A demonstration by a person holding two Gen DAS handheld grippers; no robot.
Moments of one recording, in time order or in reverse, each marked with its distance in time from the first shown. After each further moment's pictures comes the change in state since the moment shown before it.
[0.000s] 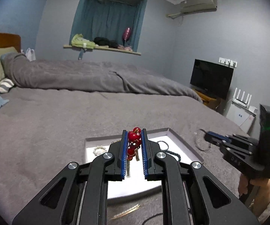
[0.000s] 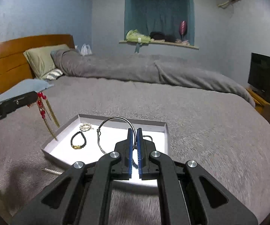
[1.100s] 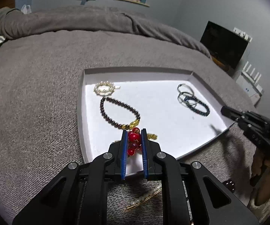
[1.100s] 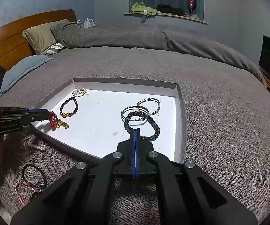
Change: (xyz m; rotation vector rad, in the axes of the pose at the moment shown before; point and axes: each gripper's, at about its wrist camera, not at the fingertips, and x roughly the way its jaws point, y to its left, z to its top) left arm 0.086 0.049 -0.070 -0.072 0.391 0.004; right arm 0.058 -0.001 -0.045 0.000 0.202 0.054
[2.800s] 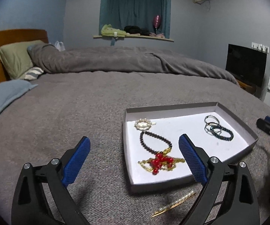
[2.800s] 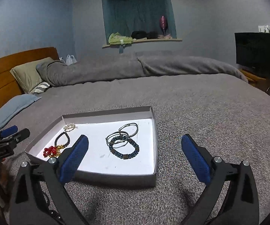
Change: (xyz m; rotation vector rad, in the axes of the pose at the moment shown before) left arm -0.052 -0.009 -0.013 0.031 -0.333 0.311; right arm -0.045 -0.025 -0.020 0.183 -0.270 -0.094
